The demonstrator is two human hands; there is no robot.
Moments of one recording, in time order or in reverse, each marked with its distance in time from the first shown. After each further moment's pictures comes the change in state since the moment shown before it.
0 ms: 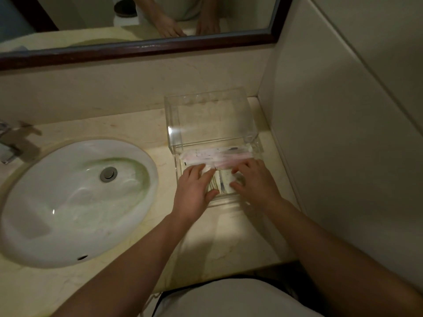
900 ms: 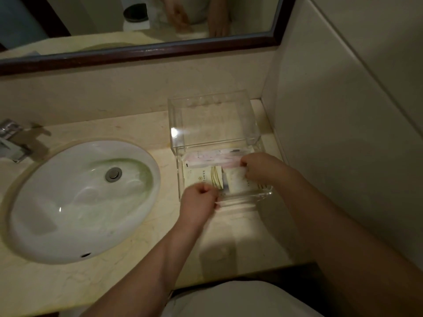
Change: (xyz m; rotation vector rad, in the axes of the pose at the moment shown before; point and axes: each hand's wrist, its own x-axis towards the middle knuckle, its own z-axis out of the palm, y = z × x) left_hand -0.015 0.062 -0.051 -0.973 -0.052 -0.796; right_hand 0.049 -0.006 -0.049 -0.171 -0.490 0.096
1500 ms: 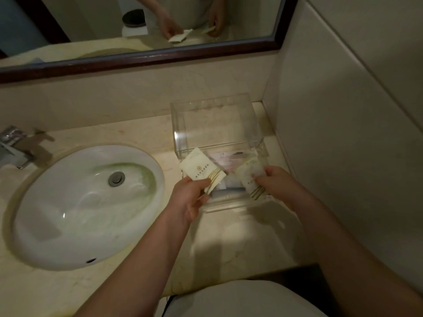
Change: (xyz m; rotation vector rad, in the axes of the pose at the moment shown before) left_hand 0.042 0.007 -0.025 -0.513 -0.085 -0.320; right_hand -0.040 0.011 0.028 0.966 0.138 0.194
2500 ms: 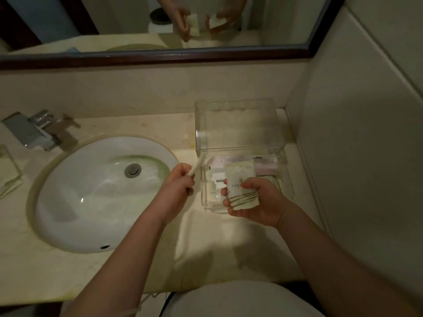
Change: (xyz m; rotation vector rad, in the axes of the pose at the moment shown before) left_hand -0.021 0.030 -0.070 0.194 -0.185 0.365; right_hand -0.015 -0.033 0.070 0.980 -0.768 0.209
